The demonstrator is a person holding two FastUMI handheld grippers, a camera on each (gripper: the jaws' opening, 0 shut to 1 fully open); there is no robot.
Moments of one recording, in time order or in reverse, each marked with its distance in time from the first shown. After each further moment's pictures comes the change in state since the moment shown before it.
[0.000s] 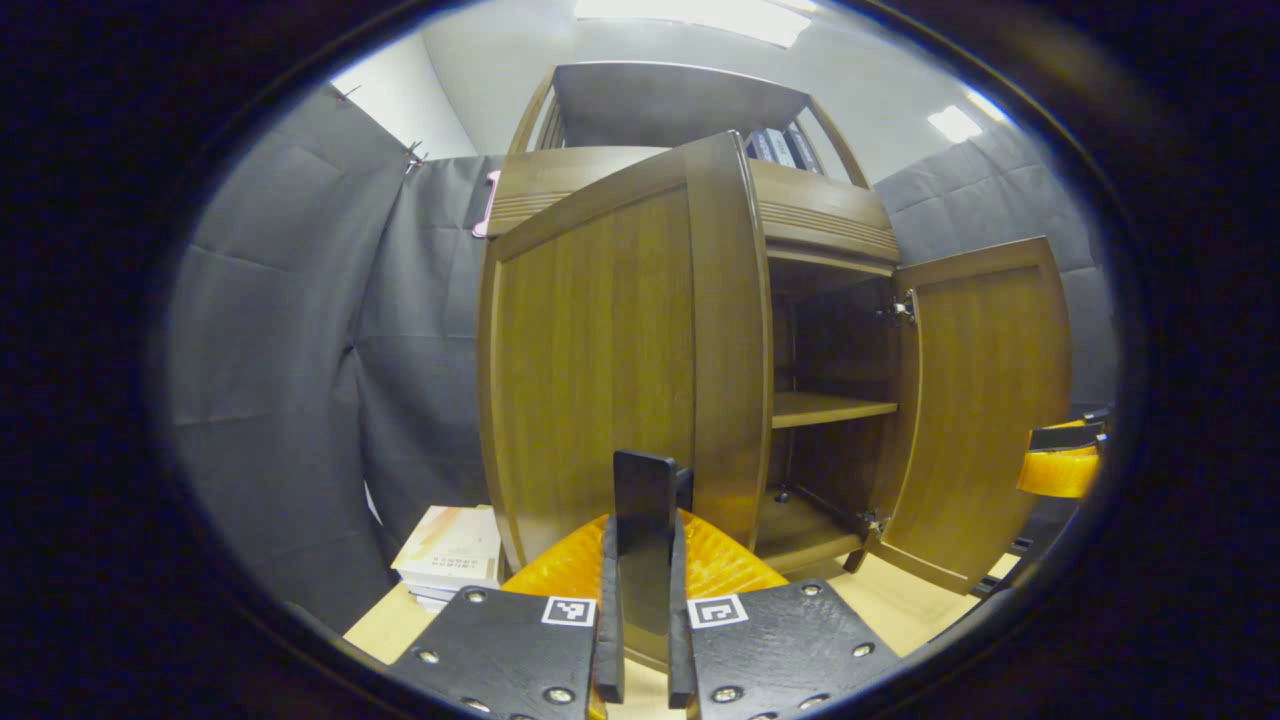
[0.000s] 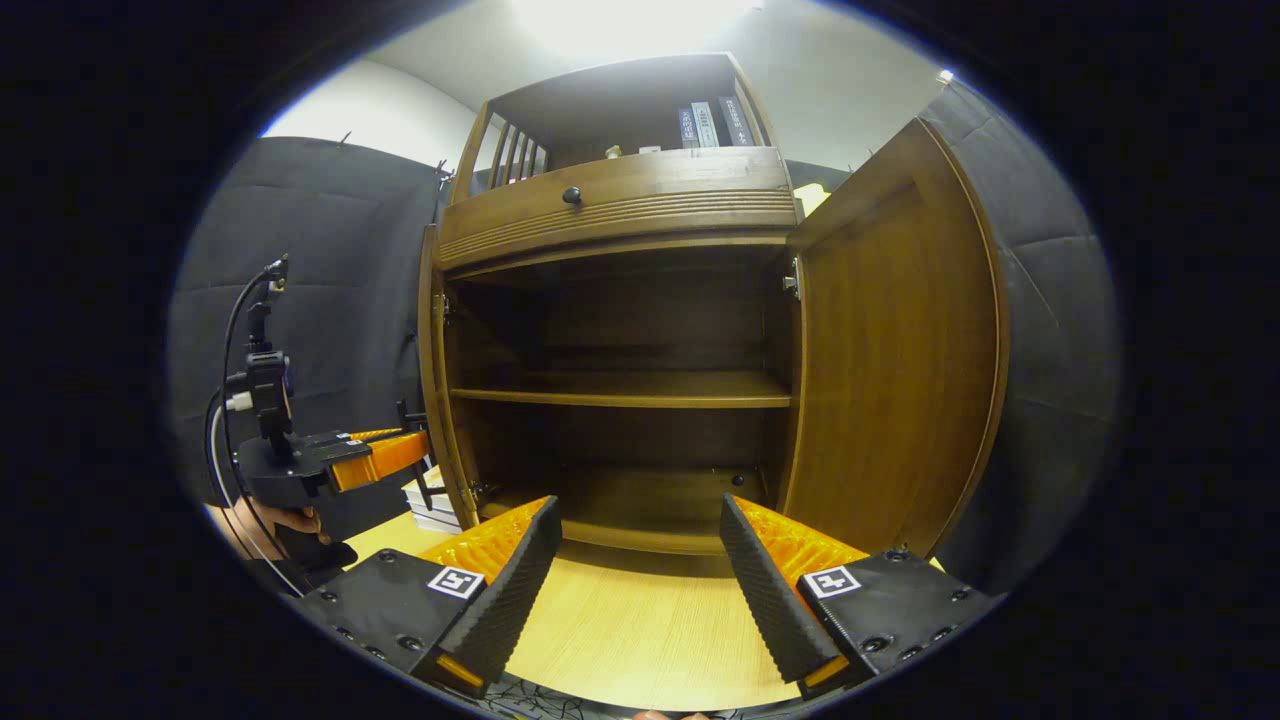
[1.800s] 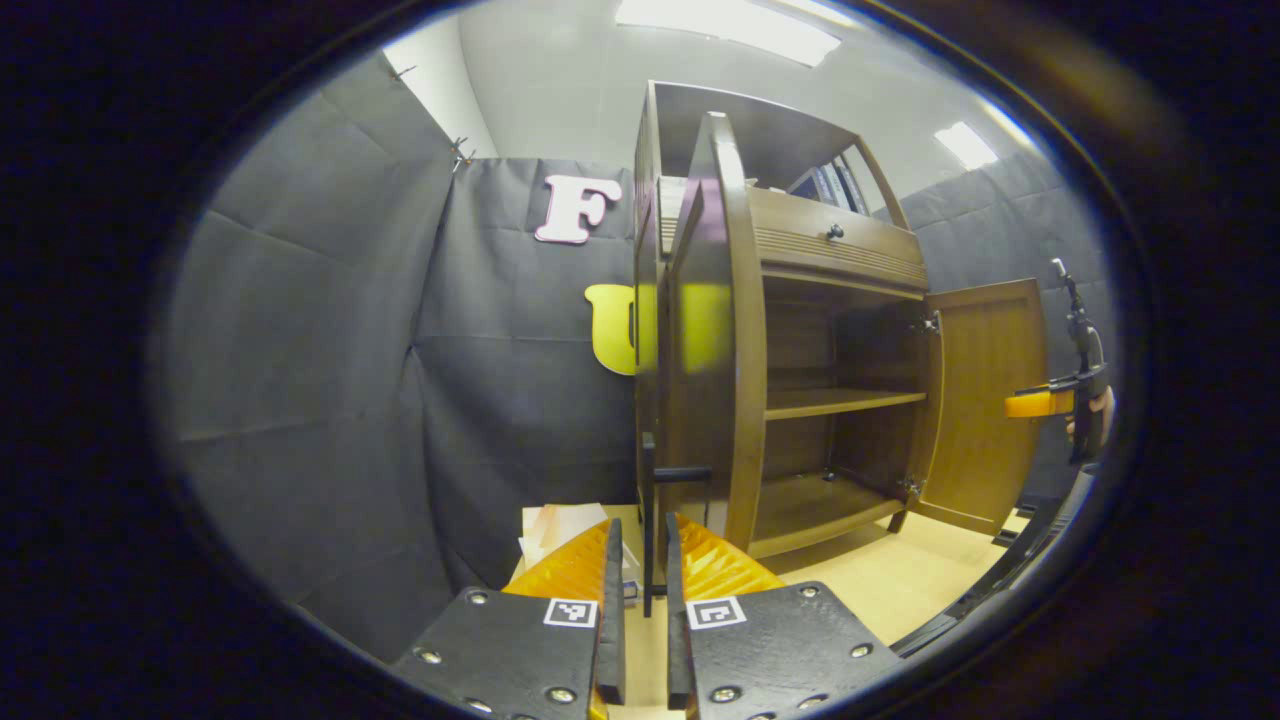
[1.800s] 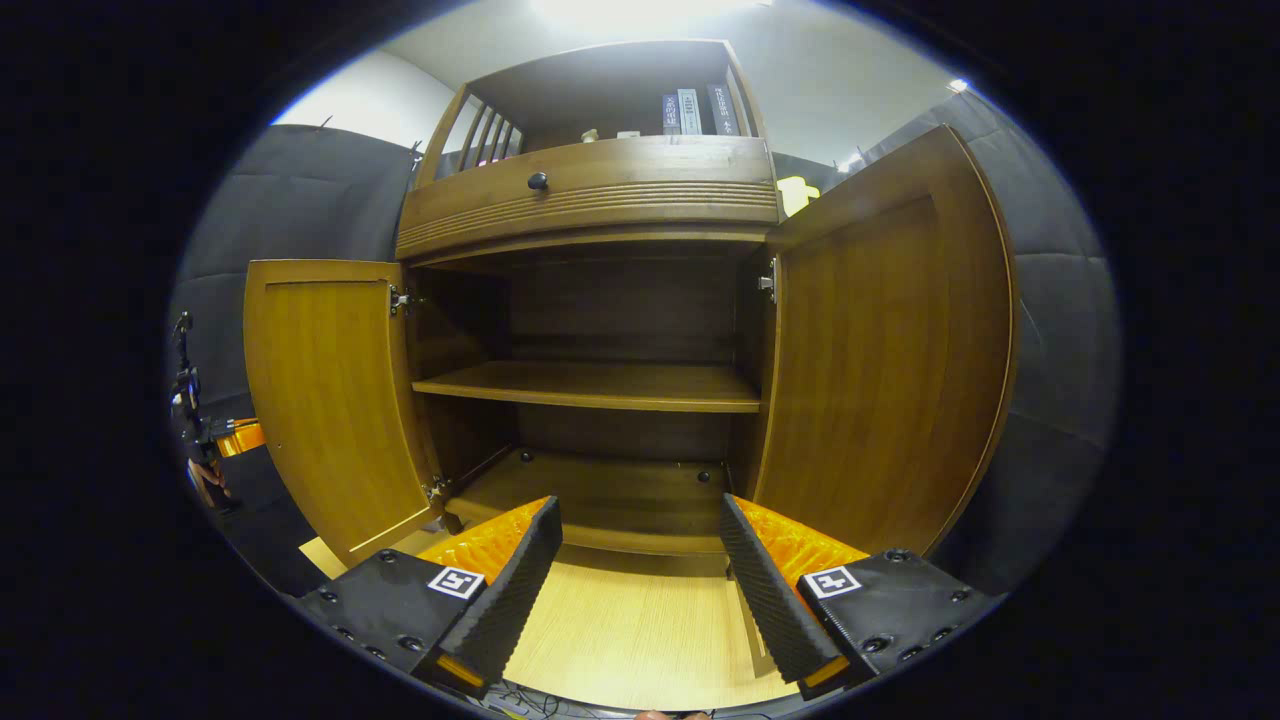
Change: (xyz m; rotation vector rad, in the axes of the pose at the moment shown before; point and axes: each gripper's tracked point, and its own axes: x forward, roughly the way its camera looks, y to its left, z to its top) left arm -0.085 0.213 -0.013 -0.008 -0.011 -0.045; right arm 0.013 -0.024 0.014 -0.021 0.067 -0.118
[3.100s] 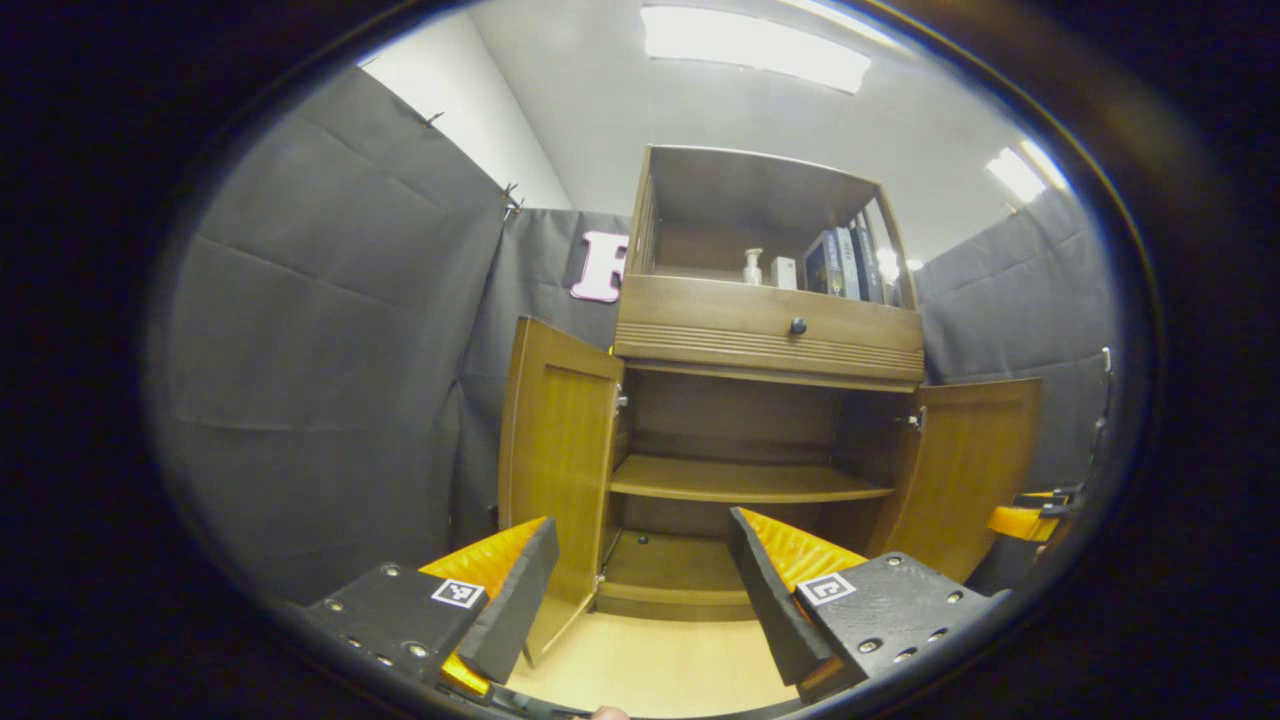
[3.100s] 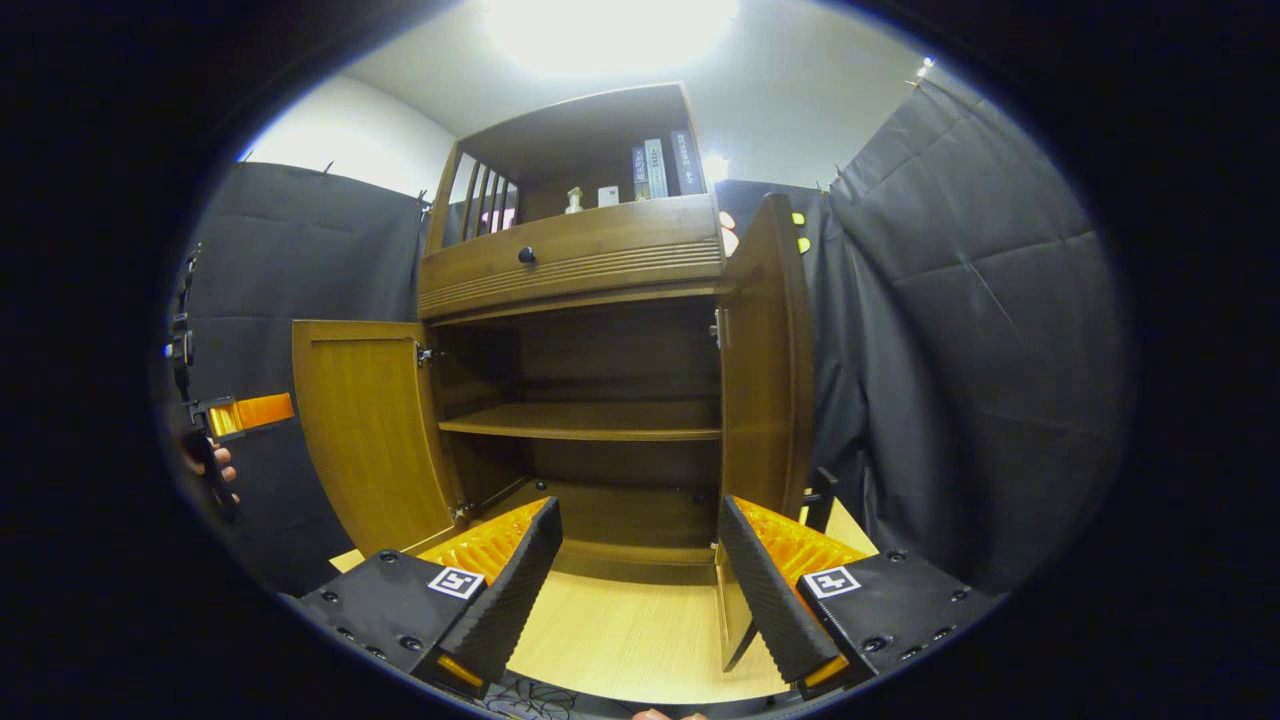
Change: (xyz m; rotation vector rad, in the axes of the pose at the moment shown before) left arm -0.078 -0.182 0.126 -0.095 -0.110 0.264; right arm -0.084 -0.054 0.020 0.064 -0.126 0.073
